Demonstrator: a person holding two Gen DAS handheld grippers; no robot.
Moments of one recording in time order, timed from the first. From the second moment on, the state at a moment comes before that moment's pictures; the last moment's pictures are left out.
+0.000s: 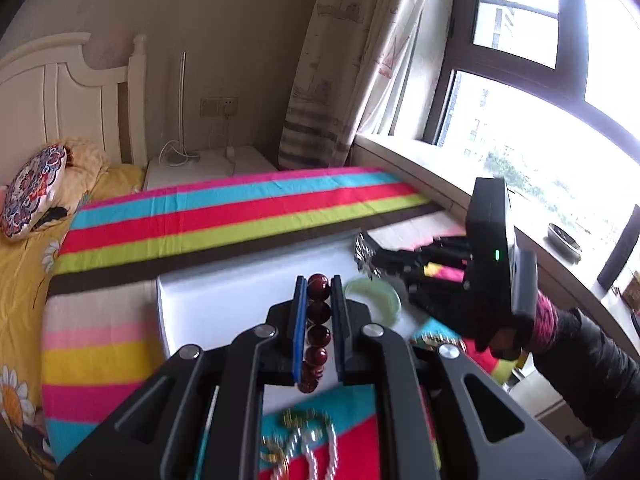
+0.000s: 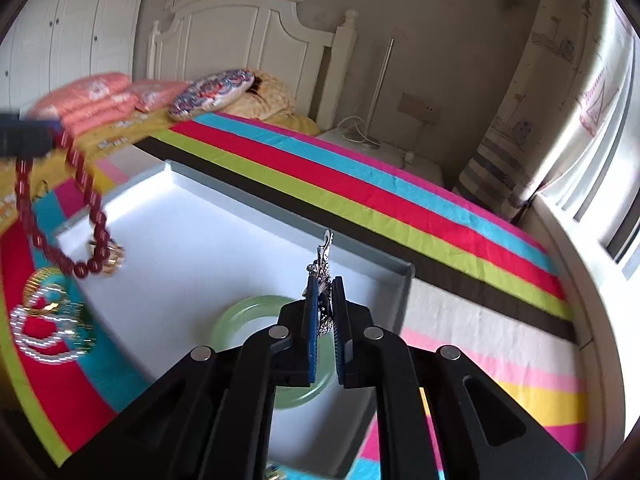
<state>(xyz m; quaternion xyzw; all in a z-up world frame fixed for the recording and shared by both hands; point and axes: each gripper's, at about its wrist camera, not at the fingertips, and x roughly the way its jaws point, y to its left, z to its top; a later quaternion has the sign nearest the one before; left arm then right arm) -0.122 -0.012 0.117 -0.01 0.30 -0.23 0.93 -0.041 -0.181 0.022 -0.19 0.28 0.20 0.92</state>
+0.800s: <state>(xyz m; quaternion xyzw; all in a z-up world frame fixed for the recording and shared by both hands) -0.114 0.068 0.101 -0.05 0.27 -0.03 0.96 -0.035 -0.207 0.079 -0.12 0.26 0.22 0.93</state>
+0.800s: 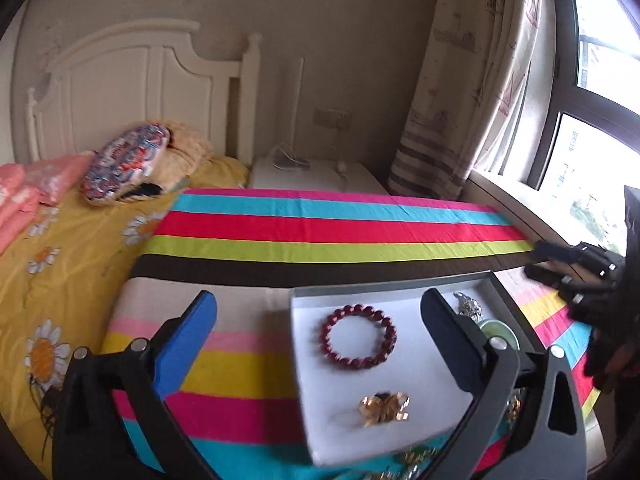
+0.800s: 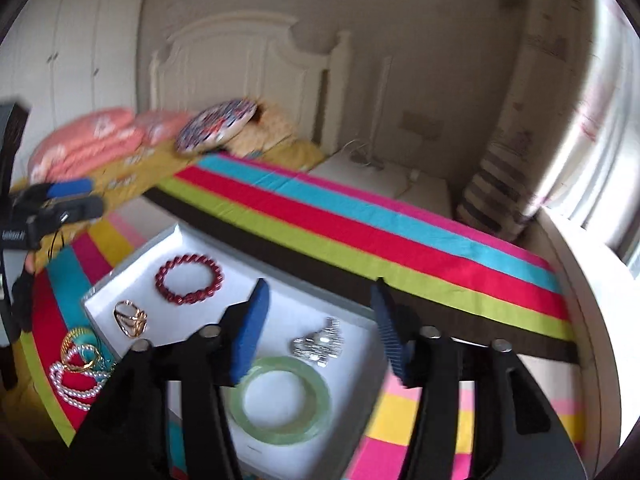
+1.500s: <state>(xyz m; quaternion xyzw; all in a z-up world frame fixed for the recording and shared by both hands) -0.257 0.045 0.027 0.00 0.28 0.00 0.96 -0.175 -0.284 -0.023 -0.12 0.32 0.23 0.91</state>
